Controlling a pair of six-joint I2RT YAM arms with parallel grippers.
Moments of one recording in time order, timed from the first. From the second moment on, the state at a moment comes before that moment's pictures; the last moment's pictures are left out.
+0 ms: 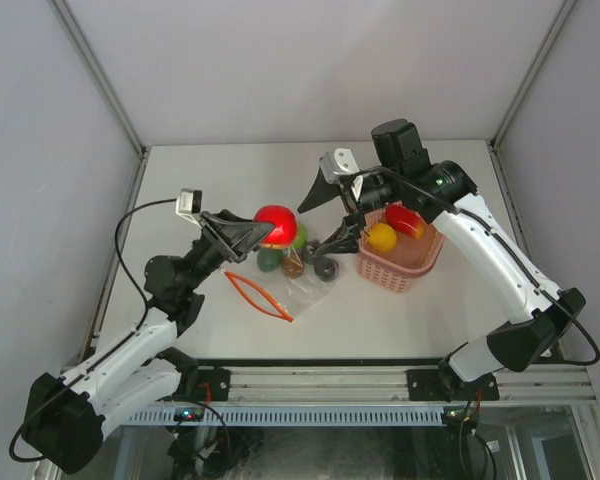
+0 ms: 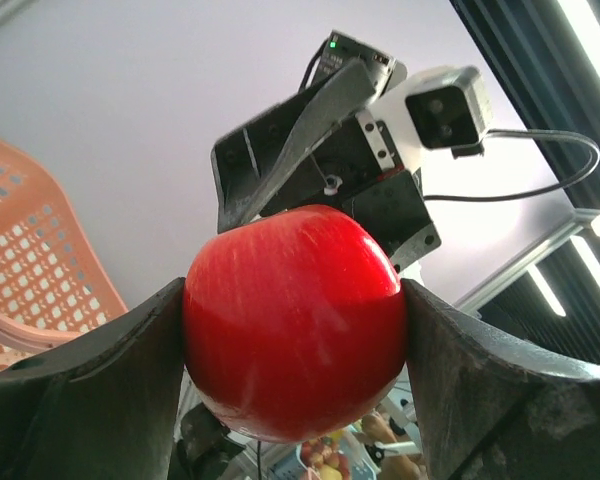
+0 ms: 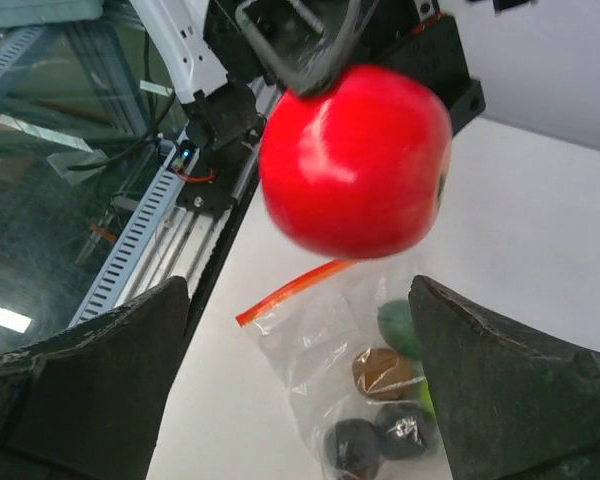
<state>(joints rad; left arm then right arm) -0.48 0.85 0.47 0.93 0.45 -1.37 0.60 1.48 1.72 -0.89 -1.18 -0.68</state>
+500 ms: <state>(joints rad) -0.60 0.95 0.47 1.00 0.41 -1.38 0.68 1.48 1.69 -0.67 -1.11 -0.45</state>
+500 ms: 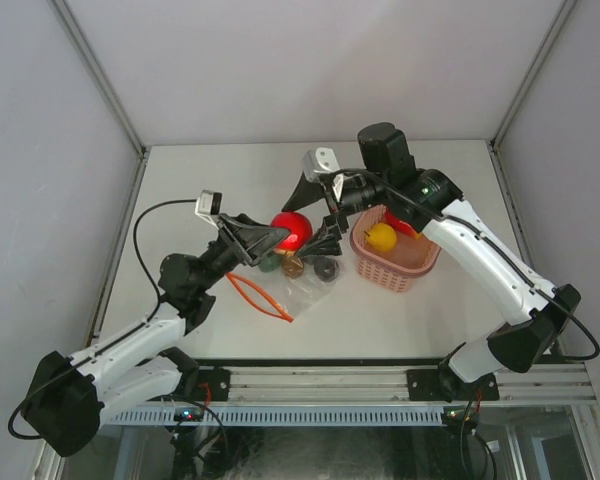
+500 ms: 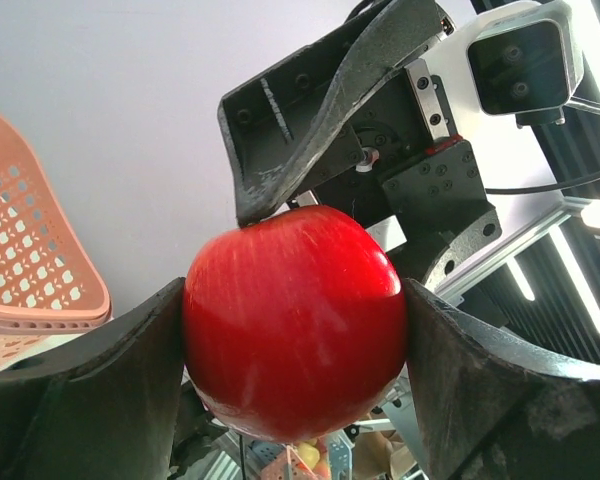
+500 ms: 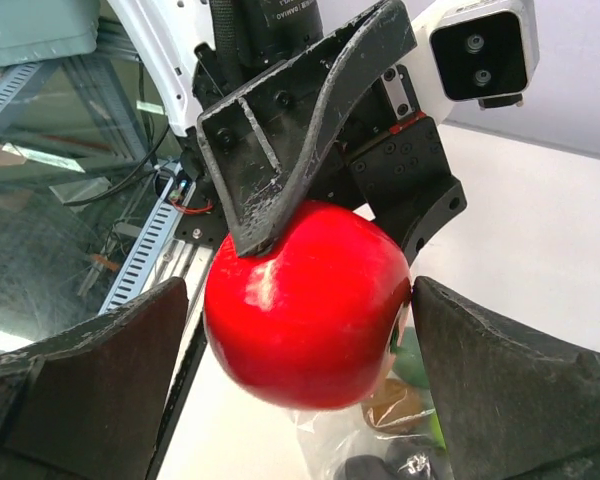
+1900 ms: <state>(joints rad) -0.62 0.71 0.35 0.83 0.31 -1.29 0.61 1.42 1.55 -0.65 -1.19 -0.44</state>
